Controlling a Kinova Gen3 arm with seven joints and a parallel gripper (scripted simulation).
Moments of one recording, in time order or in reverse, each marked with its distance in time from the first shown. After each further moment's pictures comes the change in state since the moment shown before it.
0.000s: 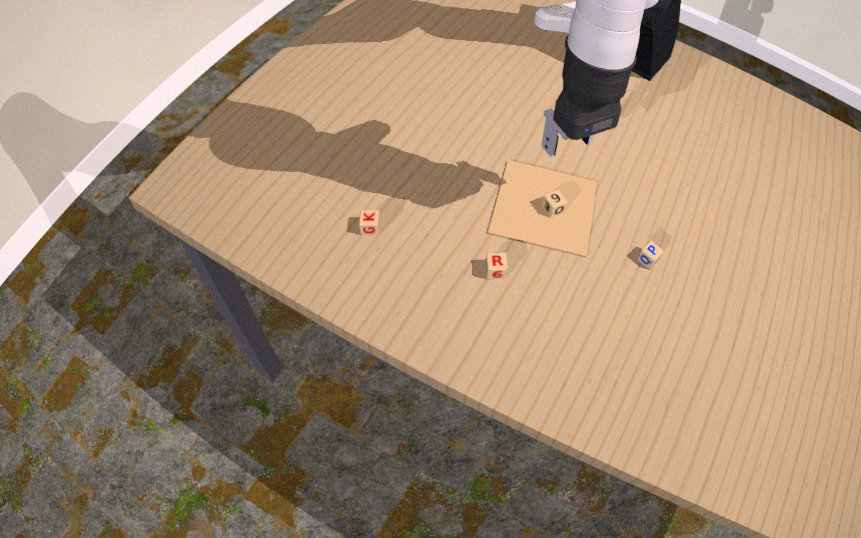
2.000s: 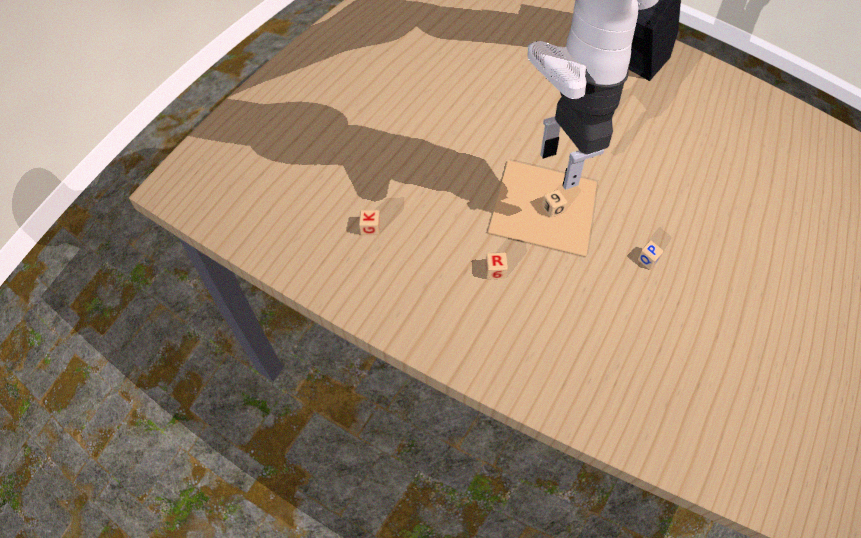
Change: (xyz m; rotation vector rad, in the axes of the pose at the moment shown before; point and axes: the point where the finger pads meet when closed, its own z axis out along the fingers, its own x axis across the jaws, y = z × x) arm -0.006 0.003 0.045 -0.007 0.006 -1.536
